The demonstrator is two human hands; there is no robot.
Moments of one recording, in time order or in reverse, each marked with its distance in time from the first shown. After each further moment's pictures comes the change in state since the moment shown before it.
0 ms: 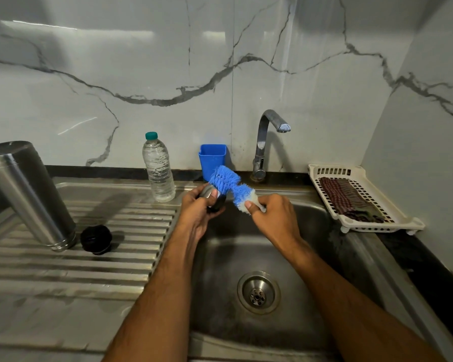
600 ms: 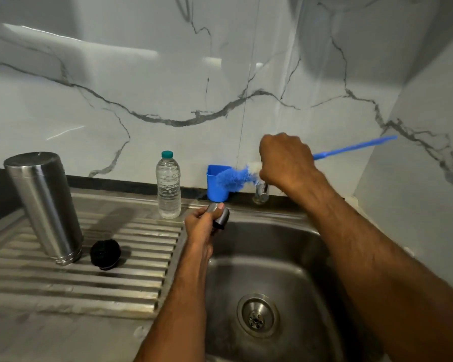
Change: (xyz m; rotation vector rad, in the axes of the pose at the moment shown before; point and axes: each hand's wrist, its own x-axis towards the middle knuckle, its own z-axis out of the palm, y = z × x) left_hand -0.001 0.003 -0.002 -0.005 0.160 0.070; right_hand 0.050 -0.158 -0.115 -0.727 -0.011 -0.246
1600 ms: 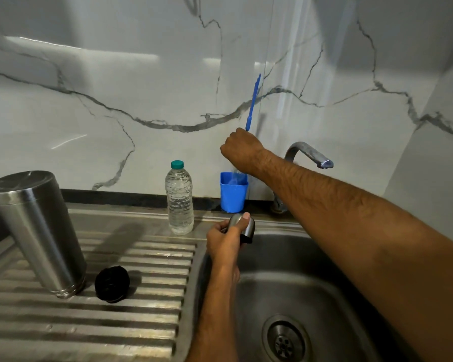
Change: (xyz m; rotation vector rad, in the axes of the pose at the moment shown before) left_hand 0.025 -0.021 0.006 0.101 0.007 -0.005; right_hand 0.165 -0.058 0.104 -0.643 0.026 -0.502
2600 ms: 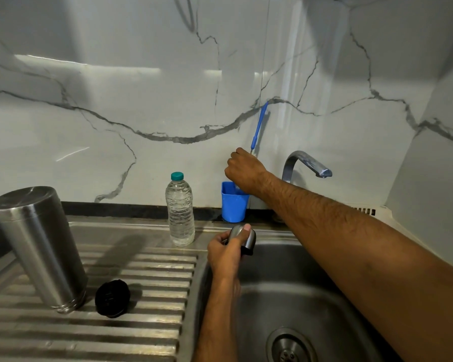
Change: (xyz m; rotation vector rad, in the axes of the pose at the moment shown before) left_hand 0.003 -0.002 -0.001 0.034 0.010 0.002; right_hand -0.002 -0.013 0.039 -0.062 0.069 -0.086
